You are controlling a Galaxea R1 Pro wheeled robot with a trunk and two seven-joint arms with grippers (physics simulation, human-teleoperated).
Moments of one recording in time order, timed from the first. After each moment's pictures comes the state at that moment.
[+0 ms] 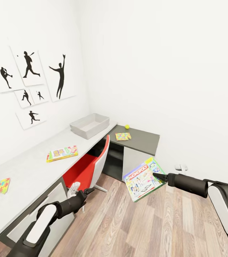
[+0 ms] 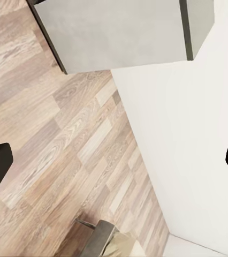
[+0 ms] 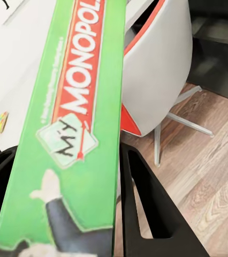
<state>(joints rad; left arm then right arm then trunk) -0.36 0.09 -0.10 -1.14 1.23 0.66 0.11 -0.38 -0.29 -0.13 -1.61 -0.53 1.02 0.56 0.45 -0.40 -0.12</state>
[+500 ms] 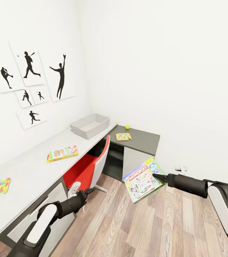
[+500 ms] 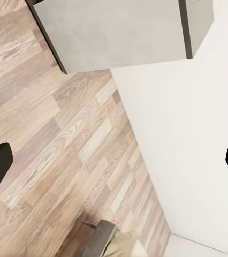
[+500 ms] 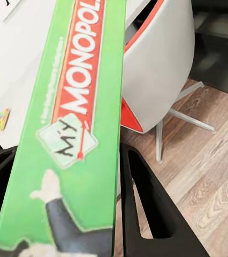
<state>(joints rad) -0.36 0.09 -0.11 -1.14 1.22 0.66 0.11 -0.38 -0.28 -0.13 -1.61 -0.53 1.04 0.56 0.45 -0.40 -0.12</state>
